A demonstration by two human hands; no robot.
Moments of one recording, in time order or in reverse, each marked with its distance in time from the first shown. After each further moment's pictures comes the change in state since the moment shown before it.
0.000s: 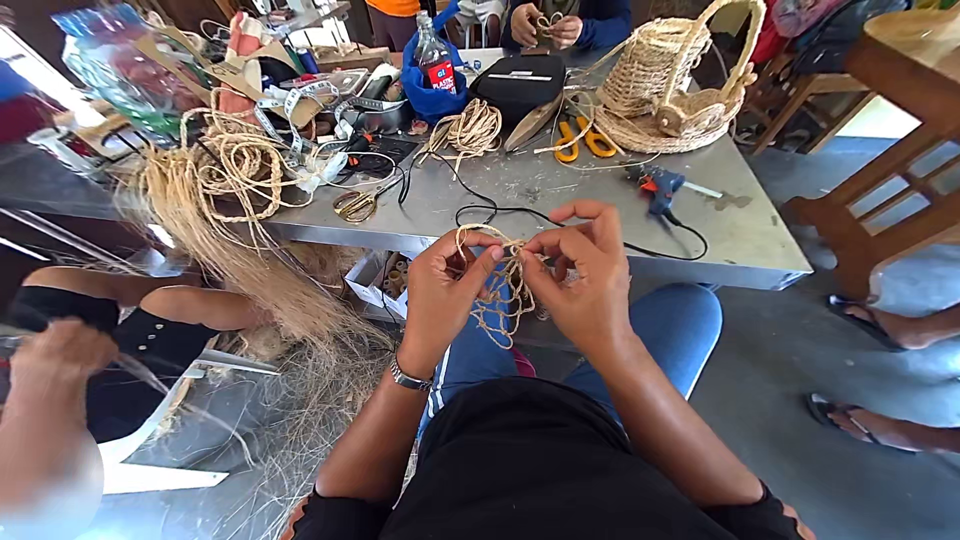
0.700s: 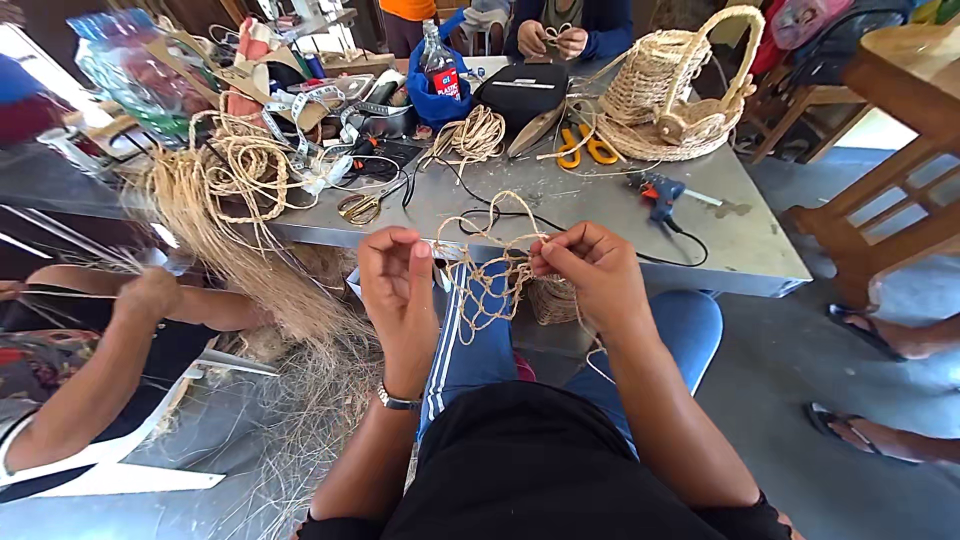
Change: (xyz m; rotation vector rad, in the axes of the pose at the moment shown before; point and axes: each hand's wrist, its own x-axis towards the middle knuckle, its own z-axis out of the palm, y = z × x) left_hand -0.010 -0.005 -0.021 0.007 0.315 0.279; right_hand 0.007 0.014 -0.010 0.605 -0.087 0.479
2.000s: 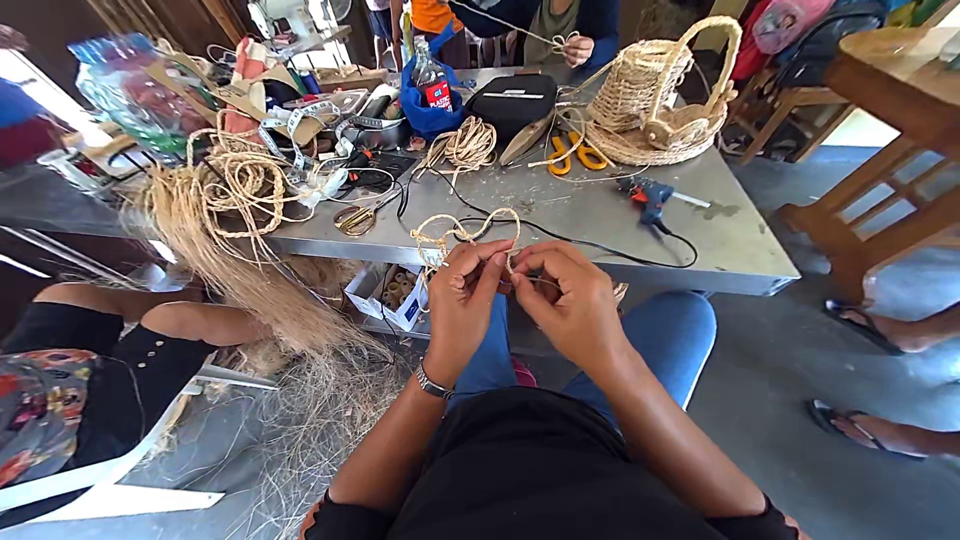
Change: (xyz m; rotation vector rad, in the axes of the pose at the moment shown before) left_hand -0.009 -0.009 0.049 -0.120 -0.243 -0.204; right_hand -0.017 -0.001 0.013 -0.582 -0.033 -0.419
